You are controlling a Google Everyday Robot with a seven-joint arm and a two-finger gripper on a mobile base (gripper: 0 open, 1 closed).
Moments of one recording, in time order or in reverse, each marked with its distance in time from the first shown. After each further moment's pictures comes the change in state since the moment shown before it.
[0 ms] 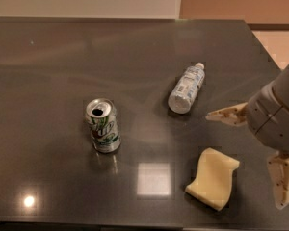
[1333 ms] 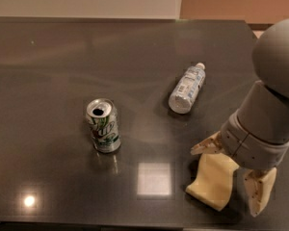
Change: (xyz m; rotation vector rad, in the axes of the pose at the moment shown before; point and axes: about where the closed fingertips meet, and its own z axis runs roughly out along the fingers) arm -0.015 0.014 0.055 -0.128 -0.023 -0.153
